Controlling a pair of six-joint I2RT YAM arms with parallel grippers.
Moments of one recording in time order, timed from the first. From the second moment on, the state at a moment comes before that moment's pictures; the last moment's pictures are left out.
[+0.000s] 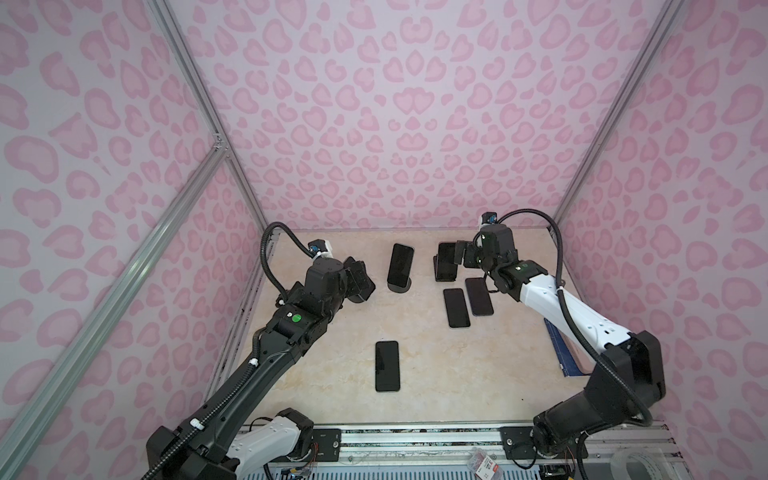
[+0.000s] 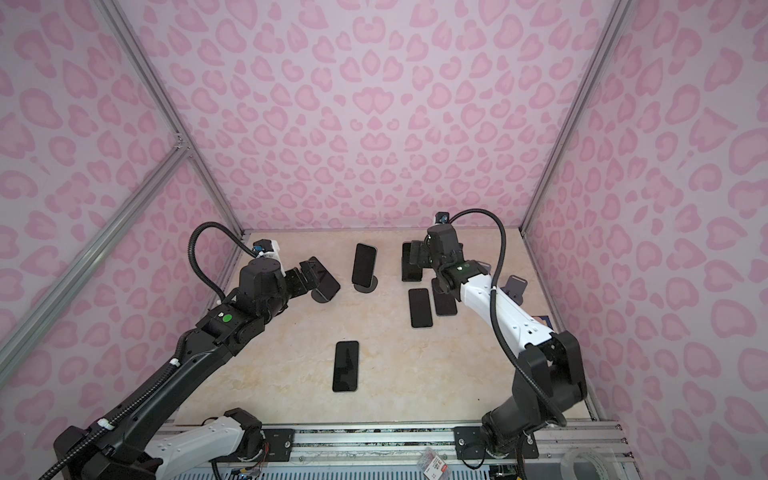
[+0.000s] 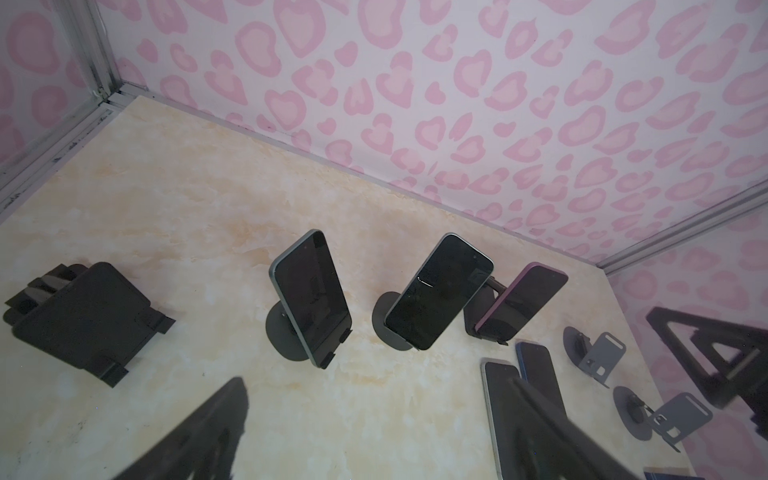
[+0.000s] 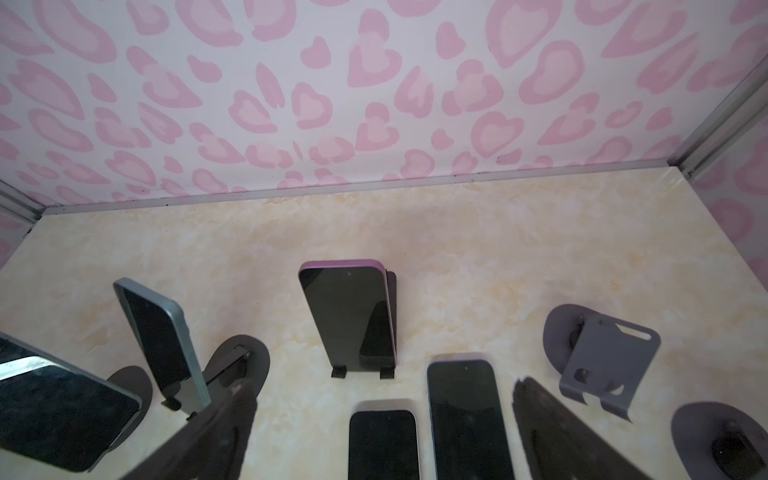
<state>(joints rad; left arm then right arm) -0.49 1.09 1.03 -0.41 -0.30 -0.61 0.40 1.60 1.33 -0.30 0.24 0.30</state>
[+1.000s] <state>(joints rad) -0.49 1.10 1.04 -0.41 -0.13 -0.65 0.39 2.03 1.78 -0.48 0.18 0.27</state>
